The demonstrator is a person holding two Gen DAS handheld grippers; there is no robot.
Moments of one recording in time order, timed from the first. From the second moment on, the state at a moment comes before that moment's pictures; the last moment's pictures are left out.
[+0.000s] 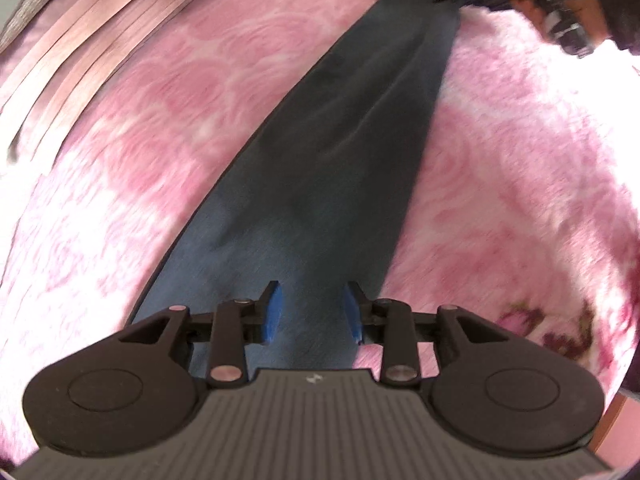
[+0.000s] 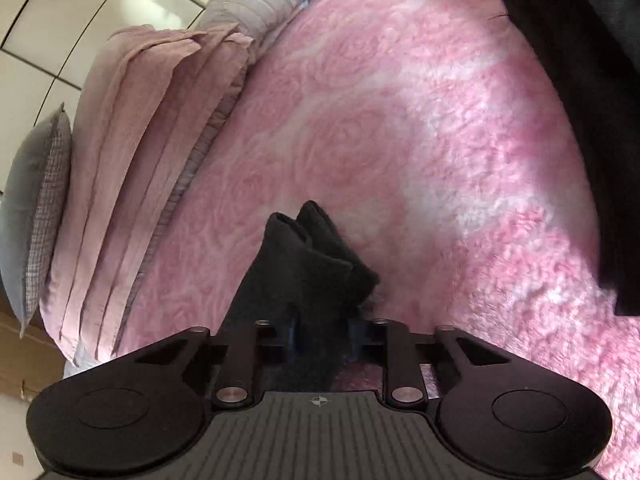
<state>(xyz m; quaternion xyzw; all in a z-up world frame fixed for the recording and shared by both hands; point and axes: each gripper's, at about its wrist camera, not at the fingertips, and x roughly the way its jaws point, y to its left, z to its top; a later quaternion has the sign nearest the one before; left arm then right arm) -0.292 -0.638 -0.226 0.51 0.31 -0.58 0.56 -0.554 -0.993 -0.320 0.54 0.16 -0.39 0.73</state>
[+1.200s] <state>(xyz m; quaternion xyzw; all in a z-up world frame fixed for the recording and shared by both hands) -0.171 -0.414 -0.245 0.36 0.45 -0.42 0.70 -0.237 -0.579 -0.293 -0.16 0.41 -0.07 0.89</state>
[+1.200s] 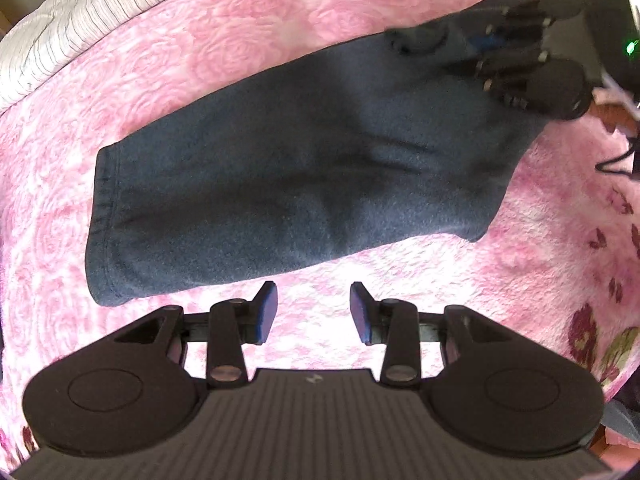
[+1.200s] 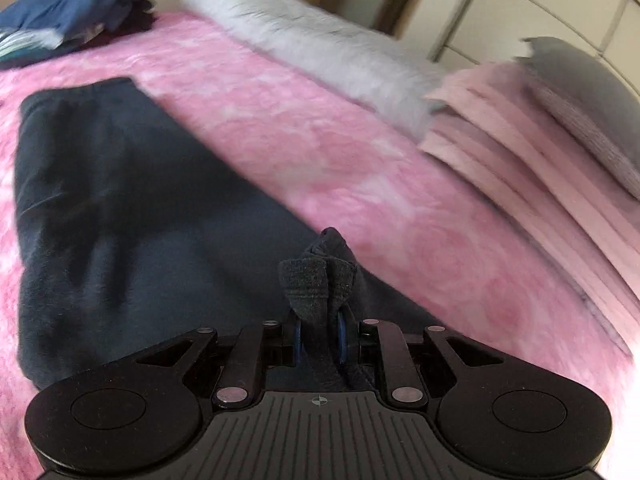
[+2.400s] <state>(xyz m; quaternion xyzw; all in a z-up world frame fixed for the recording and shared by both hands) -0.199 -0.608 -0.255 0.29 0.38 -0.55 0.69 -0.340 -0.857 -0.275 0.38 0.41 -0.12 0.82</state>
